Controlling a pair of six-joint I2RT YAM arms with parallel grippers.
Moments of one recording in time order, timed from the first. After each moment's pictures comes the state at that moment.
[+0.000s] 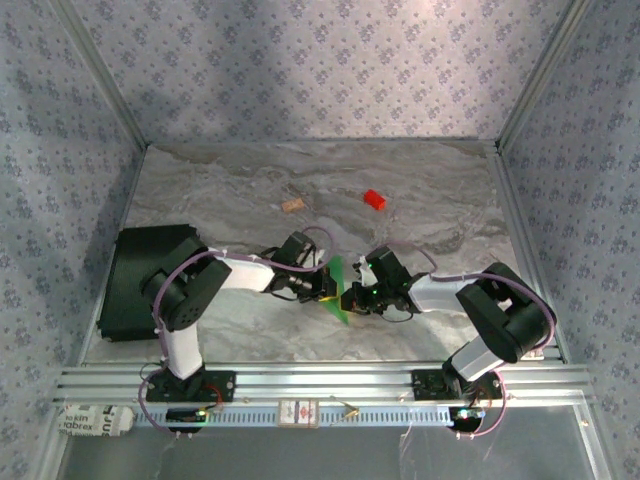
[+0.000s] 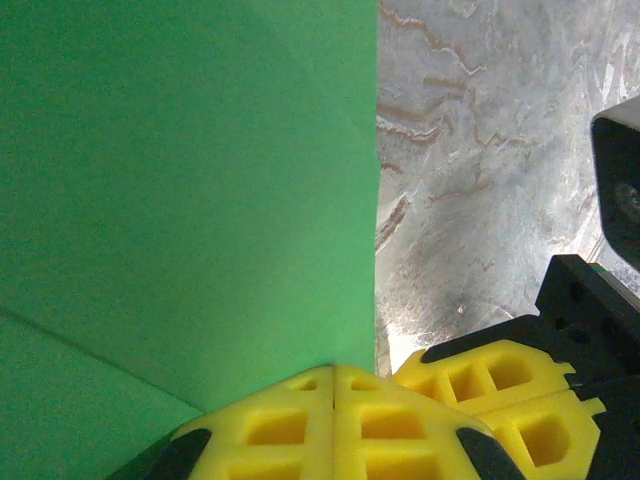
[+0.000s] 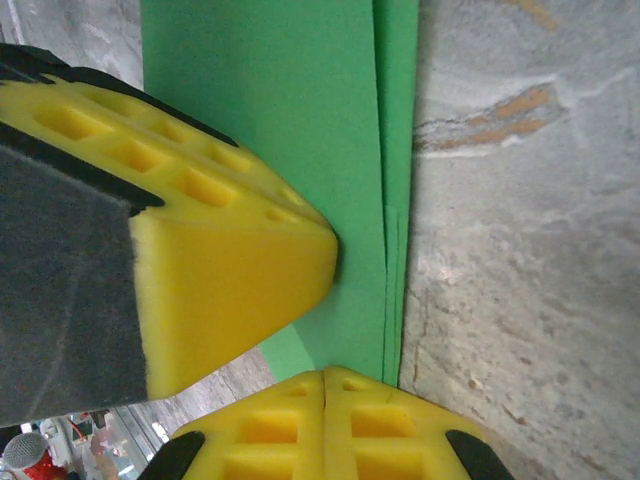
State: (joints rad) left arm -0.77 1.84 0.82 0.10 0.59 -0.89; right arm 0.65 1.55 0.50 0.10 -0.56 0.75
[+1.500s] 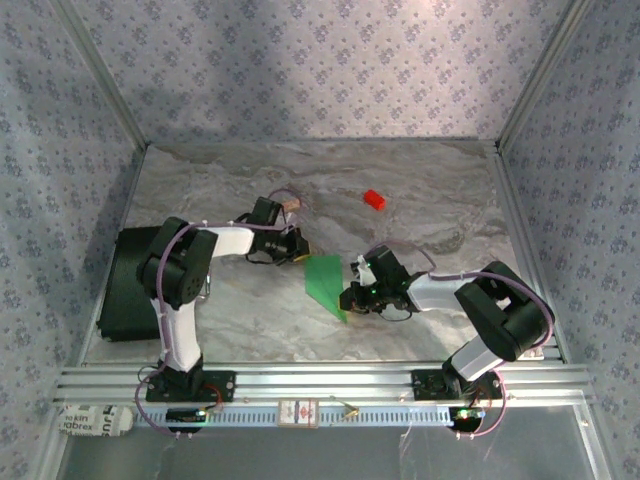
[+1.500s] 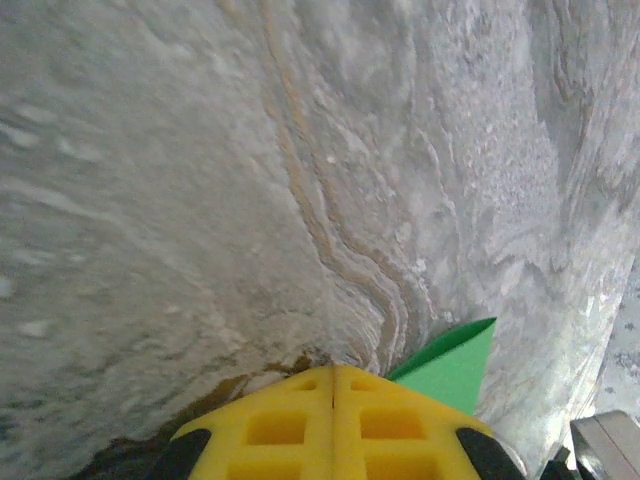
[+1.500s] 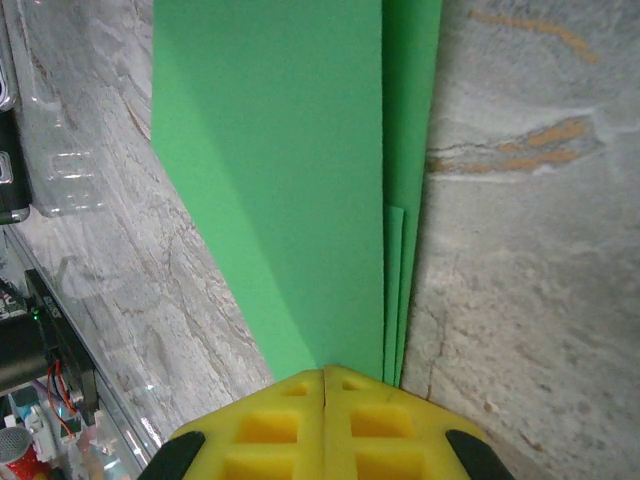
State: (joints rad) left arm -0.45 1.95 1.04 -0.08 0.59 -0.74; right arm 0.65 1.55 0.51 0.09 -0.56 0.71
